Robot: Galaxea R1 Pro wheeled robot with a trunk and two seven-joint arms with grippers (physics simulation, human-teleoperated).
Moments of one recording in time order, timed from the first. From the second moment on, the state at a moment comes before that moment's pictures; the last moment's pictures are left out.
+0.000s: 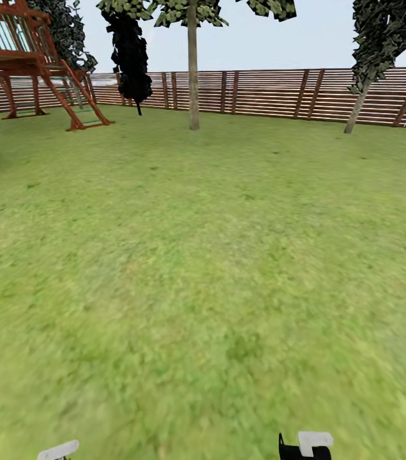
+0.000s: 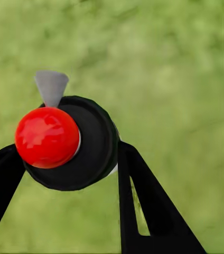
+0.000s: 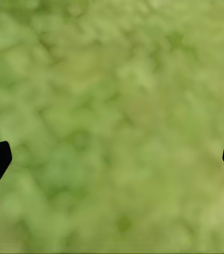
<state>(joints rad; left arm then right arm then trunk) -0.36 0.19 -0.35 -0.08 0.60 -0.44 0.12 -0.41 0.00 0.15 -0.03 -0.05 -0.53 -0.25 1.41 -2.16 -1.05</state>
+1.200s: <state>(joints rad) -0.36 0.19 -0.35 -0.08 0.60 -0.44 0.12 -0.41 0.00 0.15 -0.03 -0.05 -0.53 -0.25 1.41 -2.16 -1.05</state>
